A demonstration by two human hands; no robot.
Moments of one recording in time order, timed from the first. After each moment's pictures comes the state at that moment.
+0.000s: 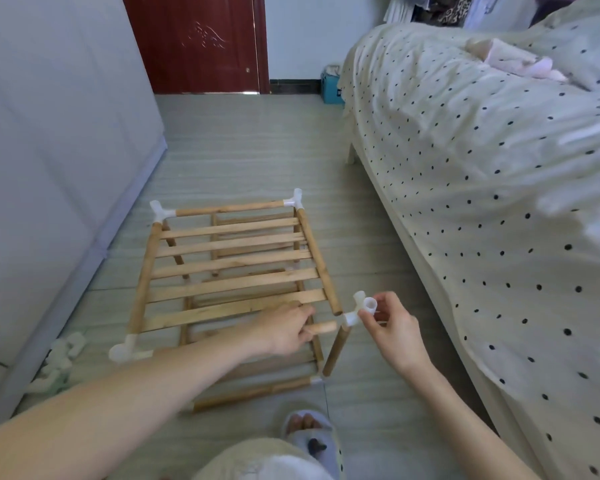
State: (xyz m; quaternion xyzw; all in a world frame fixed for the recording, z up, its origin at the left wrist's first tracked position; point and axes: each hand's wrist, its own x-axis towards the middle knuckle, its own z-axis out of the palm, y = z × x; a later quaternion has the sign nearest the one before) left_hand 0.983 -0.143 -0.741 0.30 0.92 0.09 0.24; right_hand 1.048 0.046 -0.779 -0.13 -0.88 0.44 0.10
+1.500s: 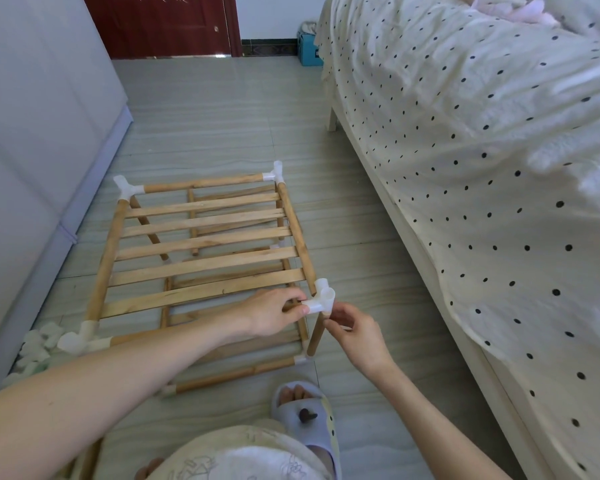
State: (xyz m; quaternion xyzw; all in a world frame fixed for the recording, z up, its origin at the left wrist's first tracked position) left_hand 0.980 -0.145 -0.766 0.28 0.89 0.21 0.29; right_hand 1.068 0.012 -0.813 -0.14 -0.82 0.55 0.02
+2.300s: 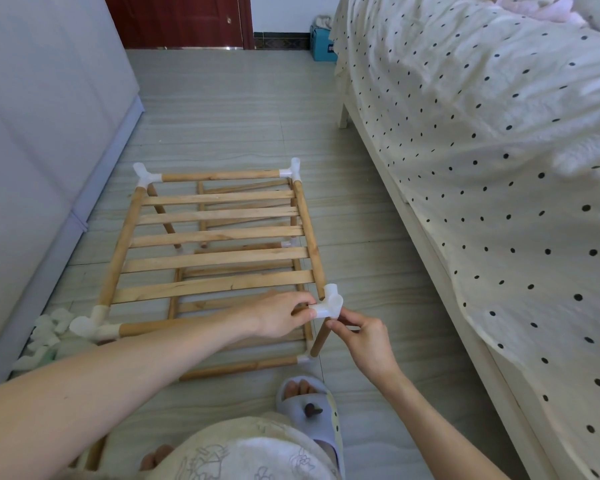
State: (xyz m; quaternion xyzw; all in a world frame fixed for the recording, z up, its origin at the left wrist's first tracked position) left_hand 0.991 -0.150 -0.756 0.28 0.88 0.18 0.33; right_hand 1.074 0.005 -0.819 -0.15 -0.81 0.57 0.02
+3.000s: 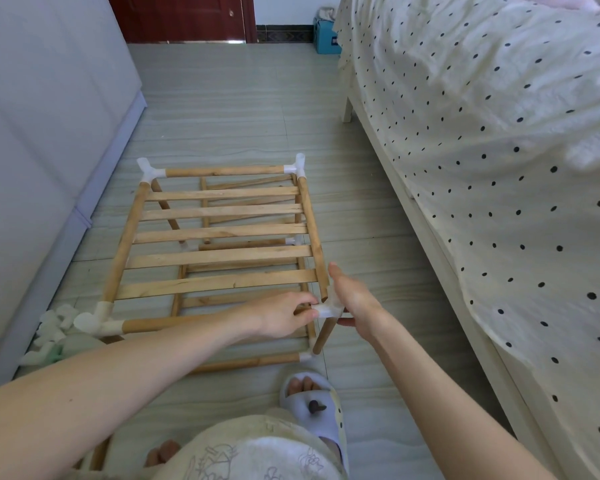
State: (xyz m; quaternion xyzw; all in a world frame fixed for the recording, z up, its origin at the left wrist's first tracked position) left_hand 0.989 -0.152 -0.764 0.27 0.87 0.20 0.35; right_hand 1.013 -0.009 -0.777 -0.35 -0.70 0.60 -0.19
